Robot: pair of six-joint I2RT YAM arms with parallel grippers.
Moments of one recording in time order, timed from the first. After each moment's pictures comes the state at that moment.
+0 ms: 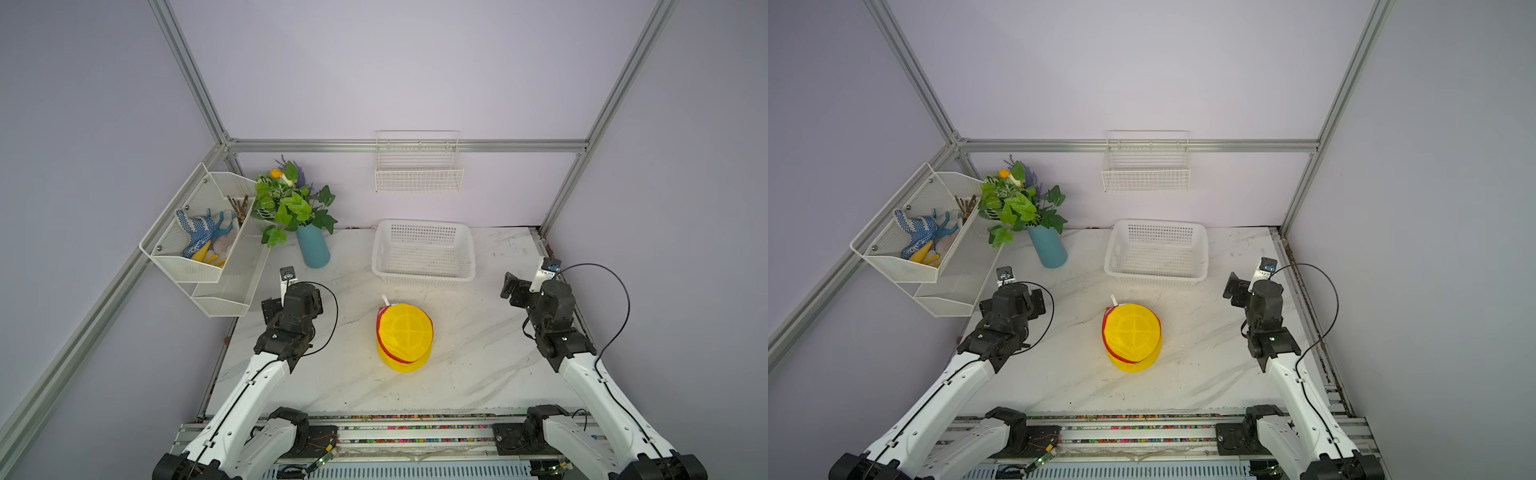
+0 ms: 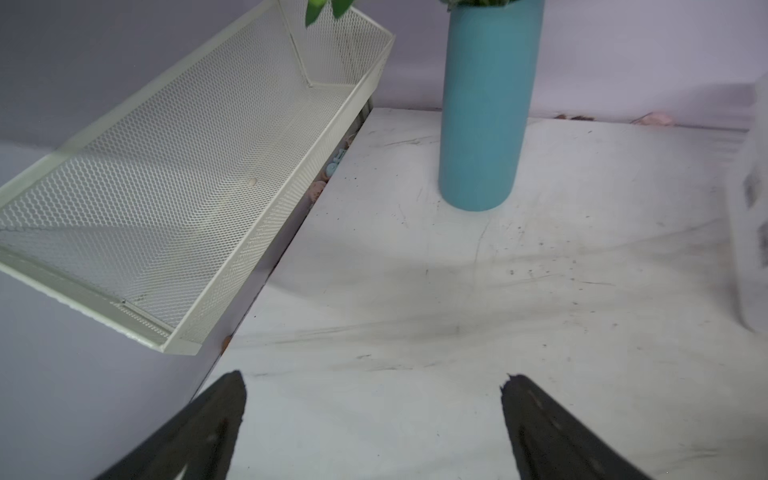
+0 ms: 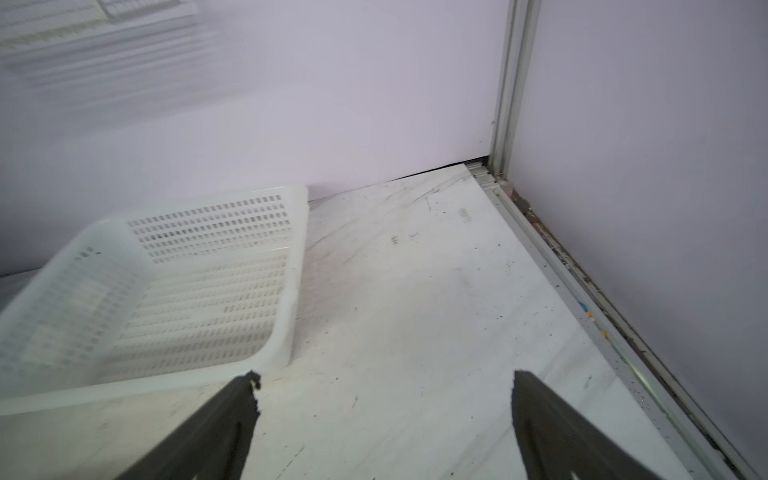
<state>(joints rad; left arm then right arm) -0.22 0.97 0.67 -0.21 -0.68 -0.14 0.06 0.96 0.58 0.07 0.22 0.19</state>
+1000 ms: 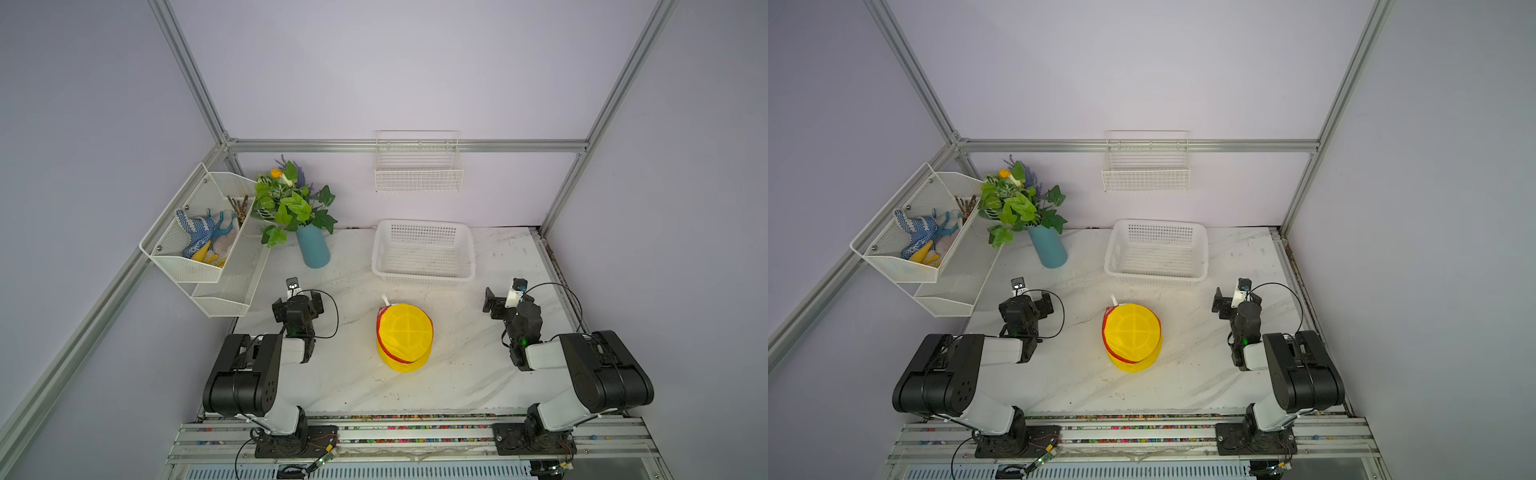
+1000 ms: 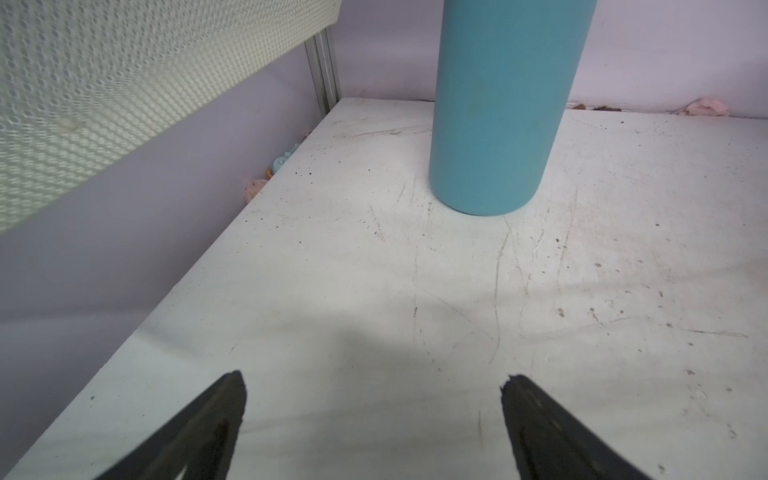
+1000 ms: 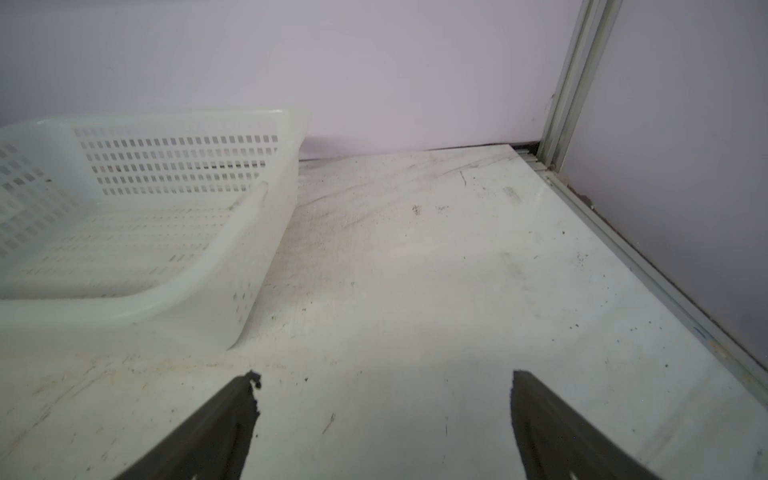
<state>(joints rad) -0.01 1.56 0.41 0.85 -0.38 -0.03 0.05 1.56 0.31 1.02 0.10 0.06</state>
